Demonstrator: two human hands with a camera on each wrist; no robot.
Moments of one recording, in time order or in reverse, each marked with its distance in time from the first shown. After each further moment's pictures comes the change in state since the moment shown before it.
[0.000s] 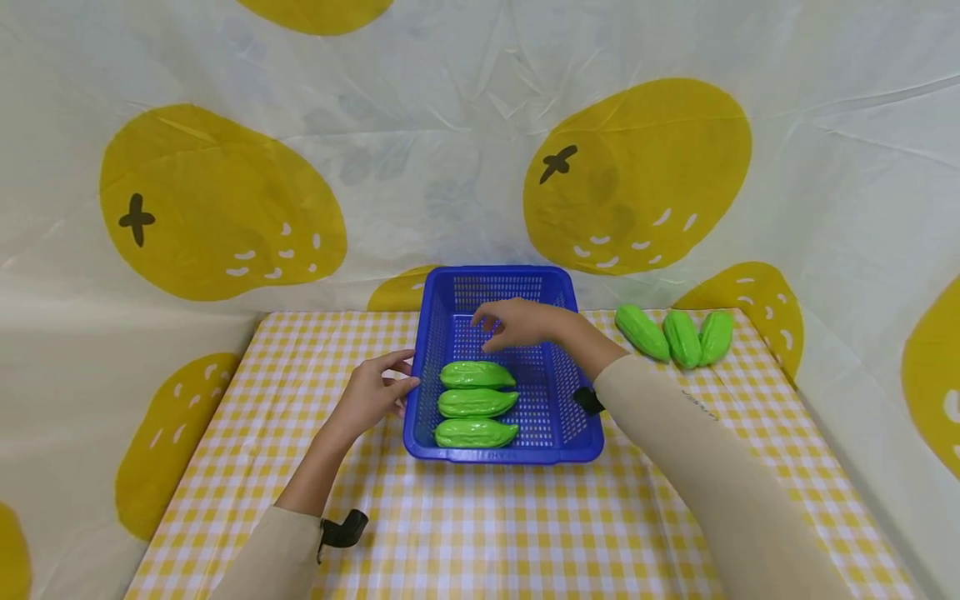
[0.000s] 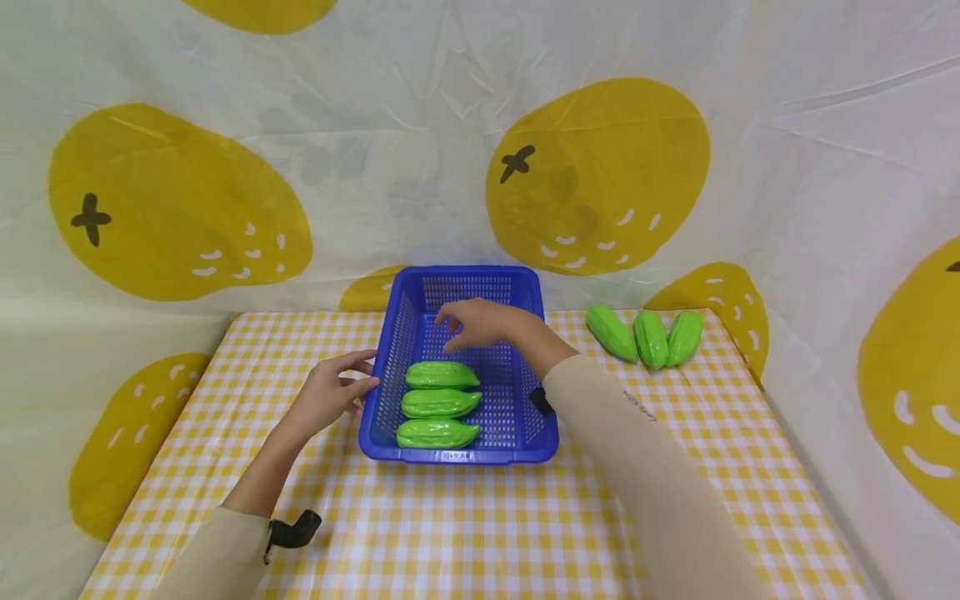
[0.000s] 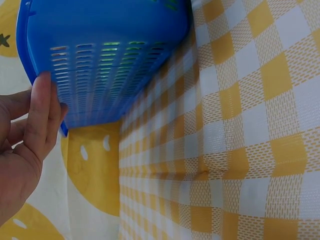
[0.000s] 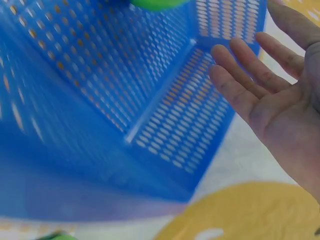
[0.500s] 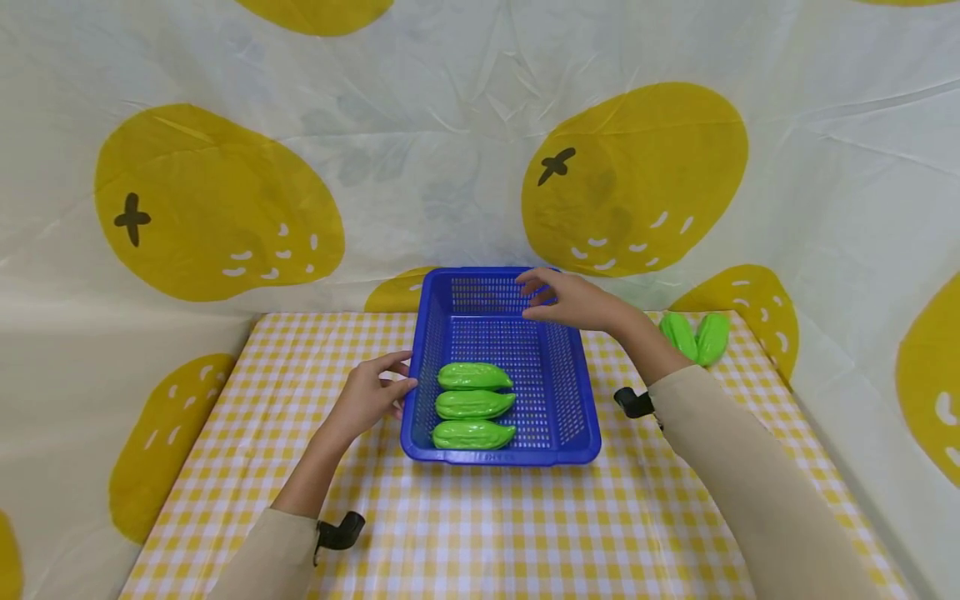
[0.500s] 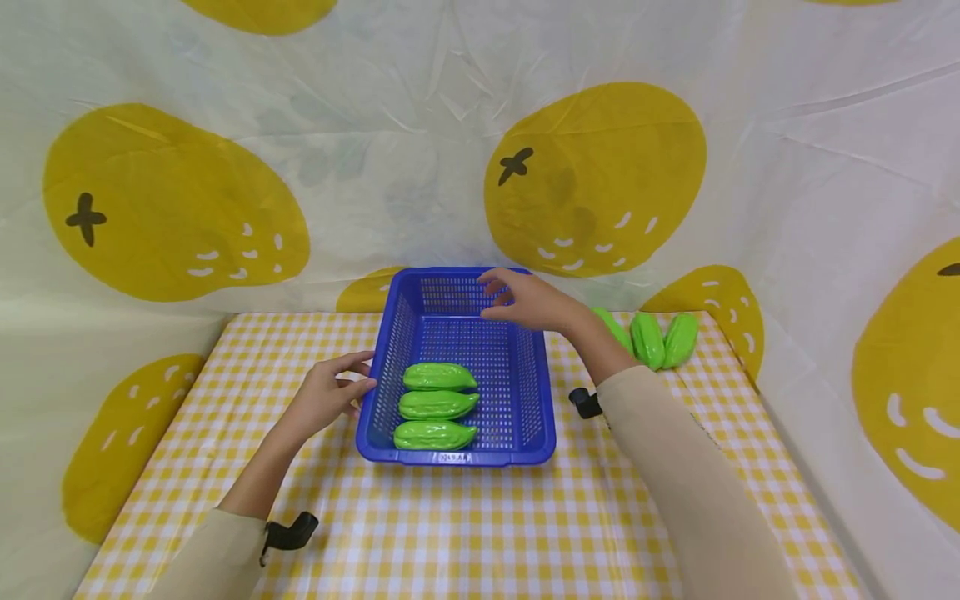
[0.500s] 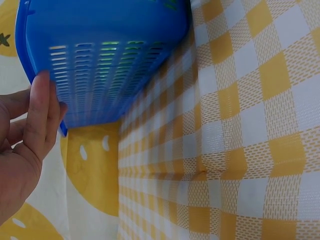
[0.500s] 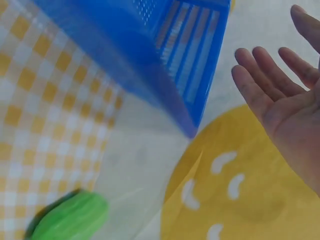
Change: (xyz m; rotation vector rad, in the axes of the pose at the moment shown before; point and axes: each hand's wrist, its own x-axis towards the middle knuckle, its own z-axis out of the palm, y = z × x) left_hand 0.001 -0.002 0.000 -0.019 0.002 0.000; right_hand -0.062 0.030 -0.031 0.204 0.278 0.018
